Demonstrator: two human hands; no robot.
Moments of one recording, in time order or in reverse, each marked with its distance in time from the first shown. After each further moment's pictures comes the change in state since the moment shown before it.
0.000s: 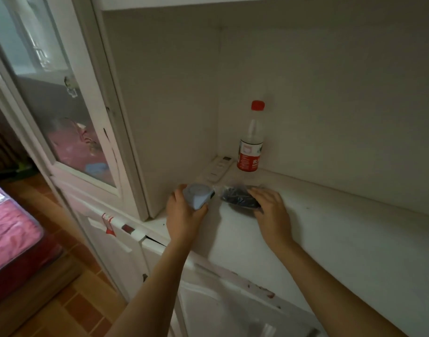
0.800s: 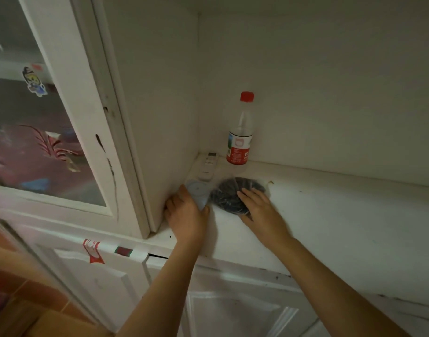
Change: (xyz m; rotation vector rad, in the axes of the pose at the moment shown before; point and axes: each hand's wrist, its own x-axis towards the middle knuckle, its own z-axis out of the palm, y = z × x) left_hand 0.035 -0.022 0.006 0.309 -0.176 0.102; right_hand -0.011 -0.034 0.032 -0.314 -0.221 0.080
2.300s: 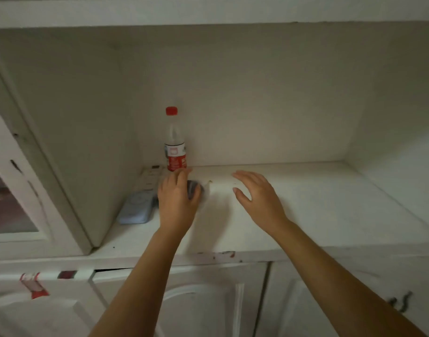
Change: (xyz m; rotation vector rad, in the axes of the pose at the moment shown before) left_hand -0.057 0.098 -0.027 -0.228 -0.005 0.583; right_hand -0.085 0.034 -0.110 0.110 0.372 0.129
